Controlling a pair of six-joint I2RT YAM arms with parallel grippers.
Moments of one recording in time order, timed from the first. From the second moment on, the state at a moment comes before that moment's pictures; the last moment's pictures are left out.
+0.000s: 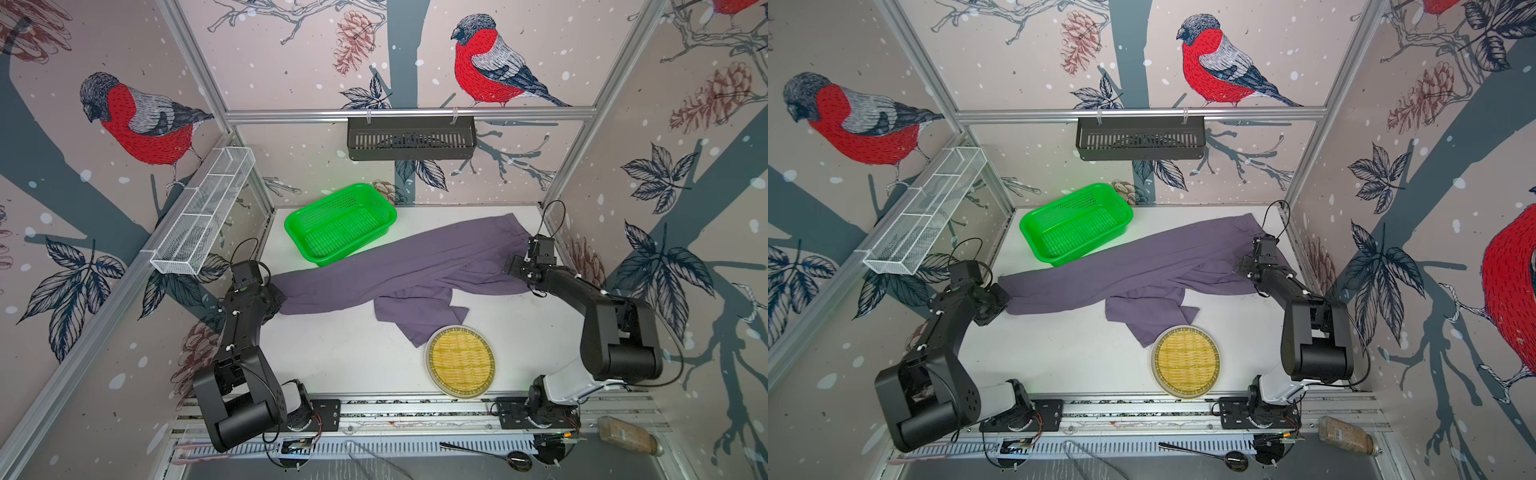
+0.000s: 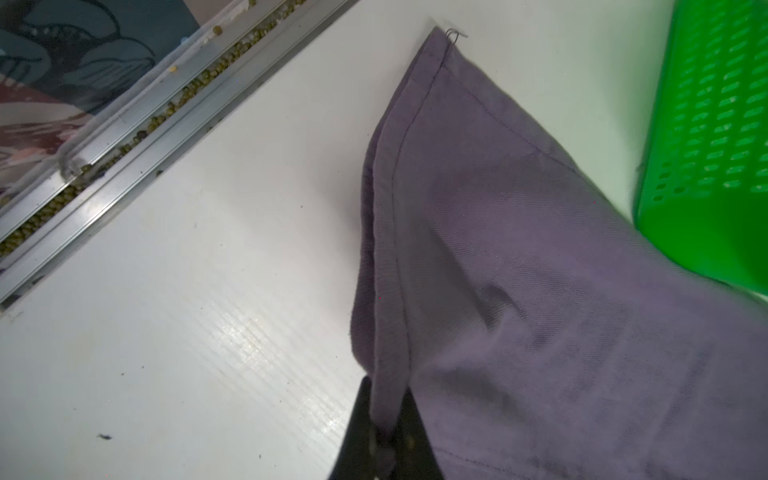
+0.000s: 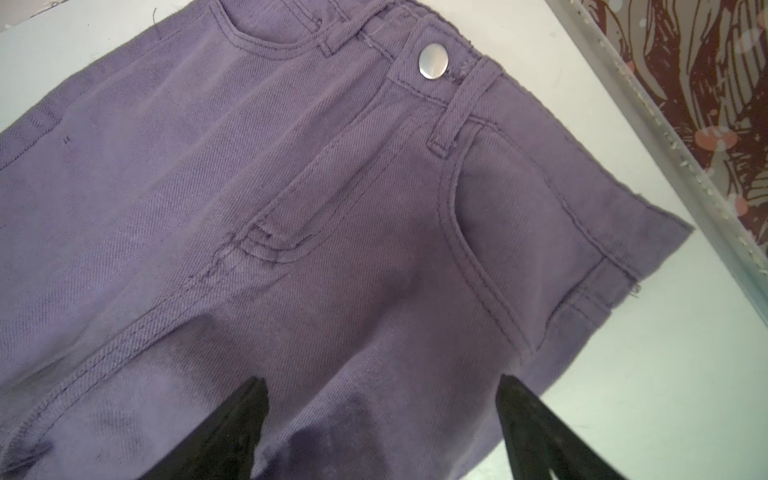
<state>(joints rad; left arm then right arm) 0.42 1.26 0.79 -0.64 0.03 -0.45 -0.05 1.57 0.88 -0.18 0.09 0.29</state>
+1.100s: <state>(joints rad) -0.74 1.11 0.66 -0.54 0.04 -1.01 0.15 1.38 0.89 -0.37 0.05 0.26</state>
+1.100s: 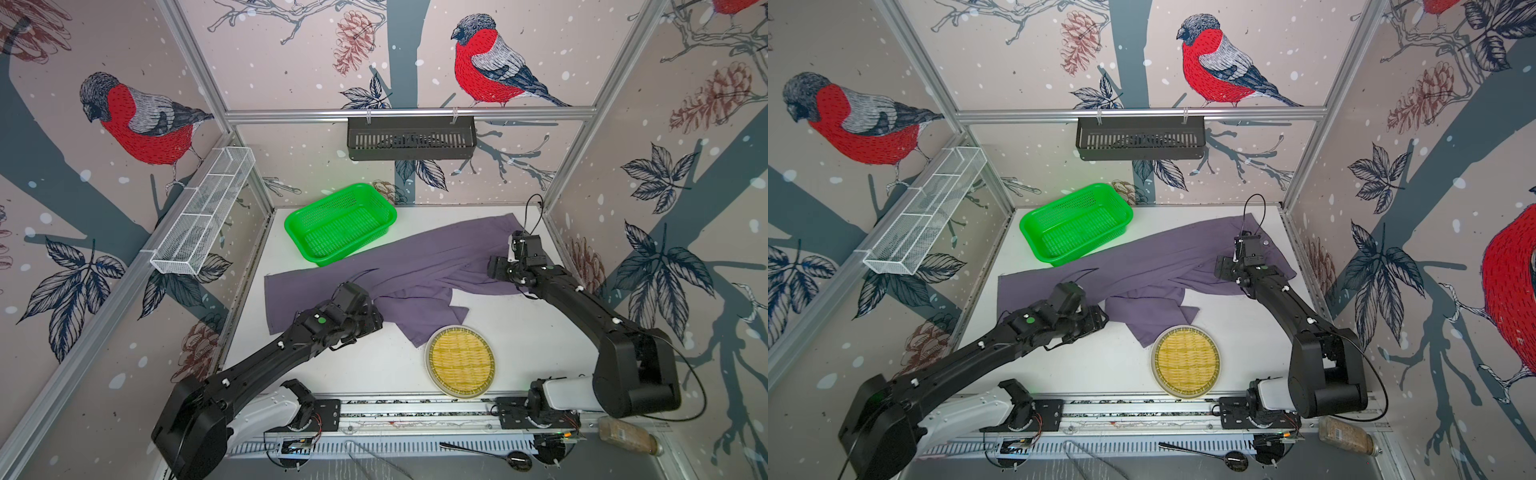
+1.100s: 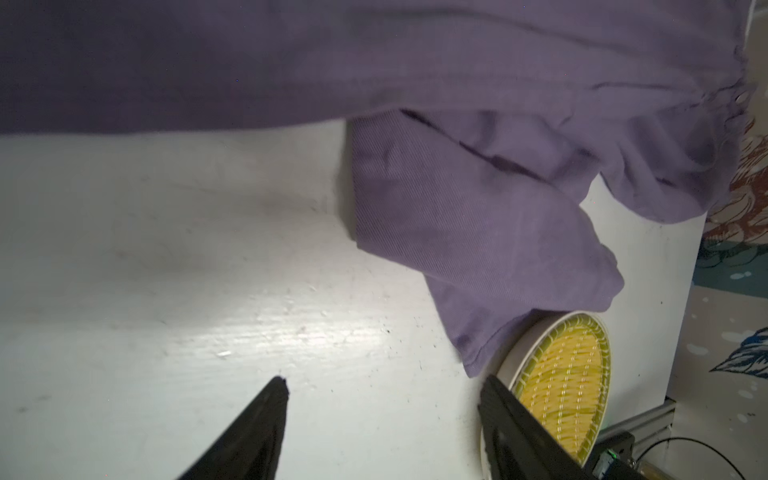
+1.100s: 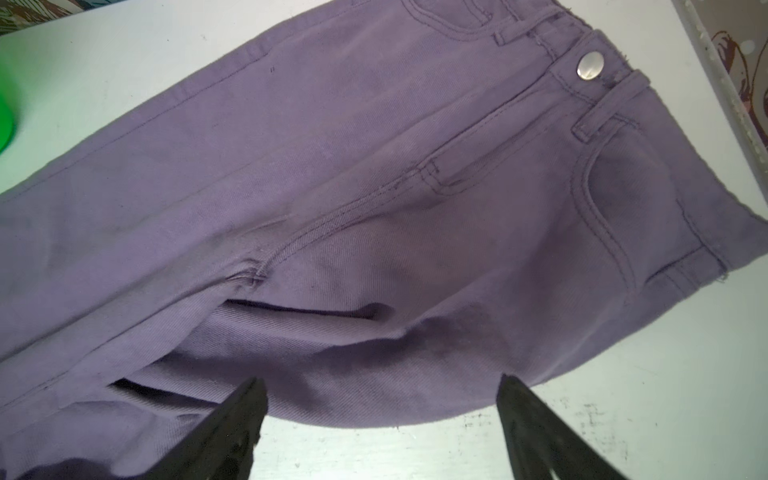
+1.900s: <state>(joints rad) -1.03 1.57 0.81 -0.36 0.01 -1.18 0.12 1.19 0.70 -0.33 -0.21 0.27</state>
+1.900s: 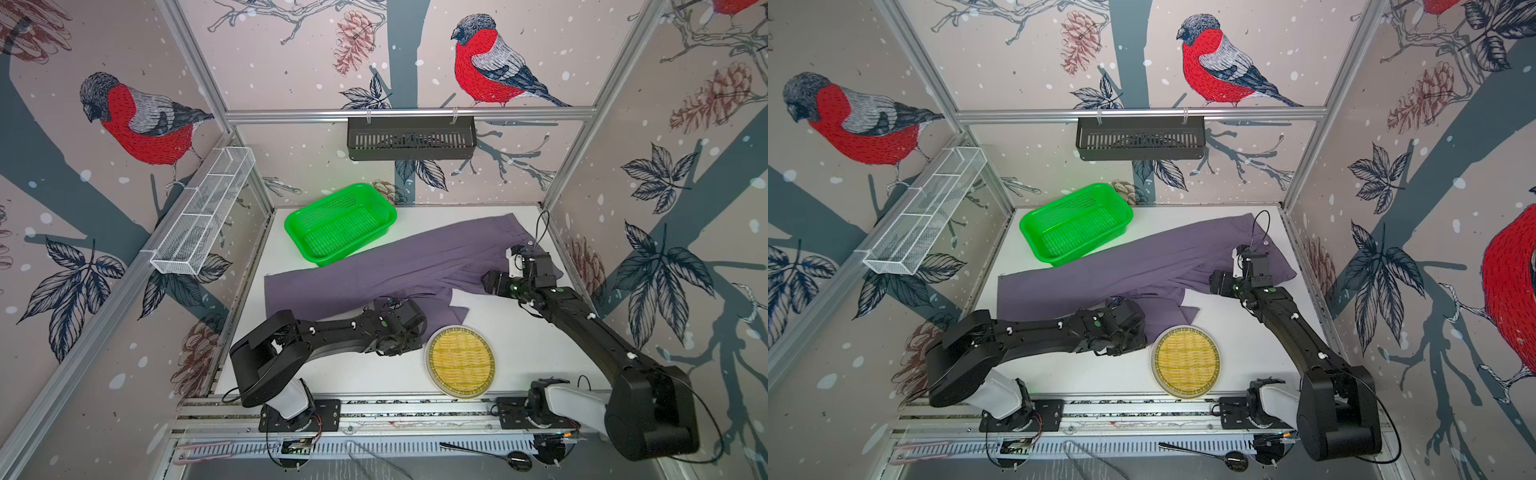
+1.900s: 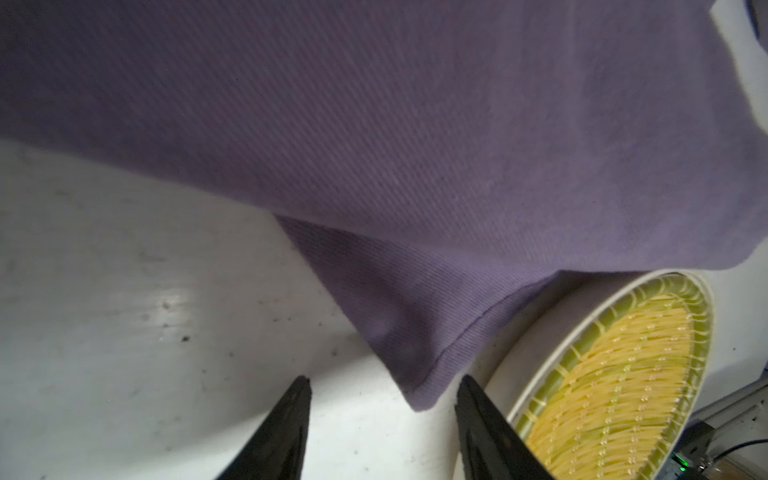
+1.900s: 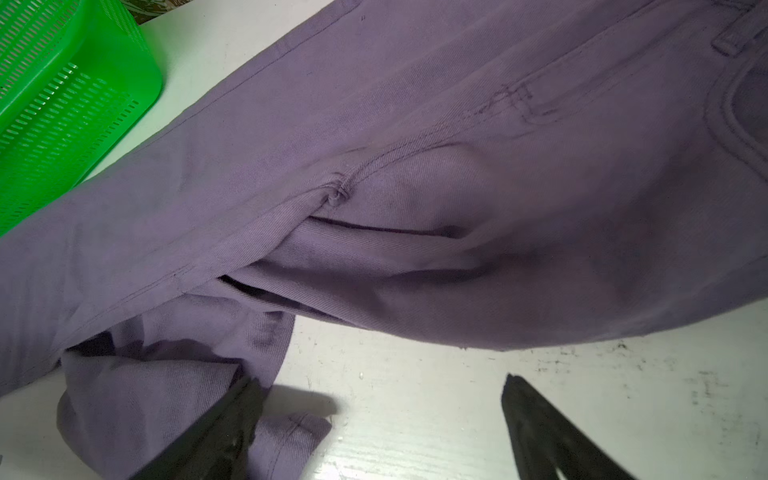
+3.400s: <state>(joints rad) -0.79 1.18 0.89 -0.93 -0.33 -1.07 0.09 1.34 0.78 -0.26 -0.04 0.29</state>
